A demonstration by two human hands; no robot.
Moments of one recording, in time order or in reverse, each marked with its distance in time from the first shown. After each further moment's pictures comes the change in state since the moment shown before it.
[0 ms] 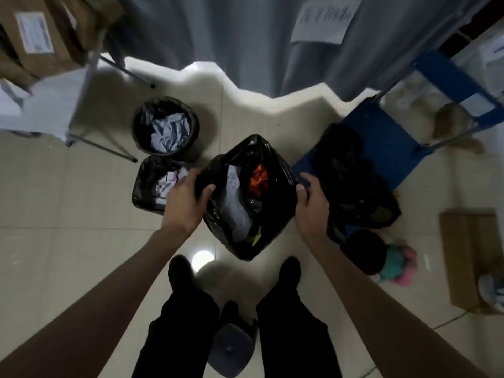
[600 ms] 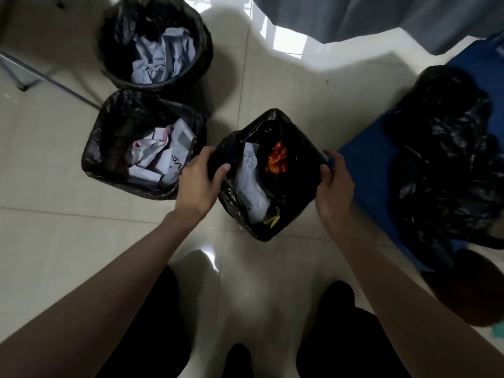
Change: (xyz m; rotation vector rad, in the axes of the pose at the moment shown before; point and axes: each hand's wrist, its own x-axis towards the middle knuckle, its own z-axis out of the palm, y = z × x) left_hand 0.080 -0.259 0.252 -0.058 0.119 0.011; right_hand 0.073 0.225 0.260 -0.009 0.038 0.004
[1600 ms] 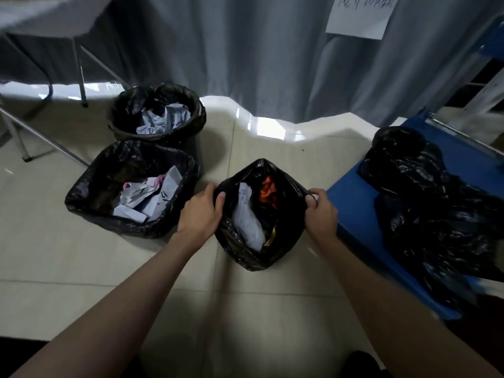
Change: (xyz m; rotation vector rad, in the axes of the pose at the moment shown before) left_hand 0.015 -0.026 0.058 0.238 0.090 0.089; right_hand 0.028 0.051 0.036 0.009 0.080 -0.009
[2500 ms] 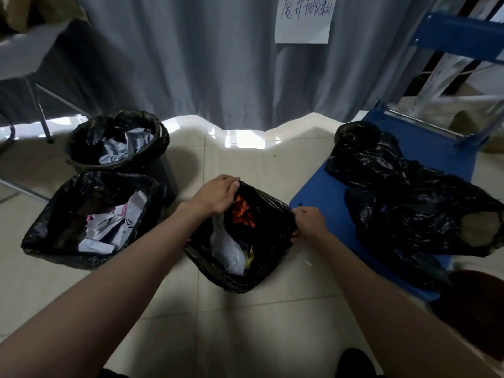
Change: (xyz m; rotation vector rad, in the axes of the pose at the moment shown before) left_hand 0.072 0.095 0.013 0.081 -0.343 0.345; right_hand 0.010 0.016 -0.050 0.163 -0.218 0.306
